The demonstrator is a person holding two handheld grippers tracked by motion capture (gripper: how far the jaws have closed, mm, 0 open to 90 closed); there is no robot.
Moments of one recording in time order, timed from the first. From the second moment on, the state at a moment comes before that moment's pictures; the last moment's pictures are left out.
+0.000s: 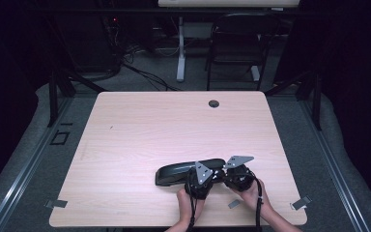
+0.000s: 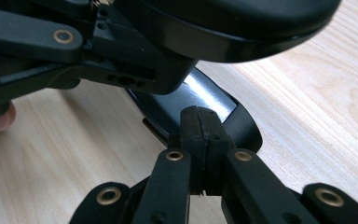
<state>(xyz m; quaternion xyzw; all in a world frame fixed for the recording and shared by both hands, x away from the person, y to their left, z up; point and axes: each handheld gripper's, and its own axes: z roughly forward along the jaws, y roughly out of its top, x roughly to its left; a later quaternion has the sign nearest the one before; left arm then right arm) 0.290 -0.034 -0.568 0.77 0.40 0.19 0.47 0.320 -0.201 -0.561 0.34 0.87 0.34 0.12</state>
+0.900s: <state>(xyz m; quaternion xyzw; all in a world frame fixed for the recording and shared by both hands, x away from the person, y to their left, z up) 0.289 -0.029 -0.557 0.73 0.41 0.20 0.52 0.320 -0.199 -0.562 0.34 0.86 0.35 0.12</state>
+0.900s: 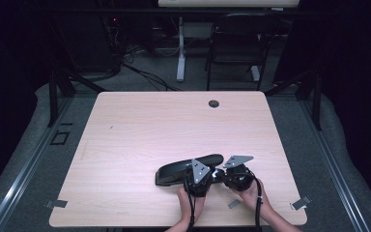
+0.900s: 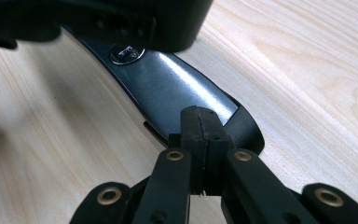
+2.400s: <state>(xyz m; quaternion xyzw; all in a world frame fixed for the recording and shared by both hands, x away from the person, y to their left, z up) 0.285 0.000 -0.529 0.70 0.41 0.20 0.55 0.321 -0.198 -0.559 0.34 0.87 0.34 0.11</state>
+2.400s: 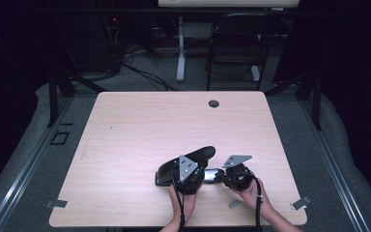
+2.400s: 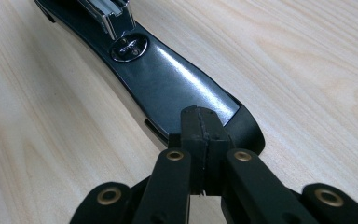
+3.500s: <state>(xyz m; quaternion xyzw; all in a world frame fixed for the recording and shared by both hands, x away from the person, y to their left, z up) 0.282 0.022 -0.511 0.69 0.39 0.23 0.56 0.322 -0.199 -0.559 0.33 0.87 0.33 0.11</state>
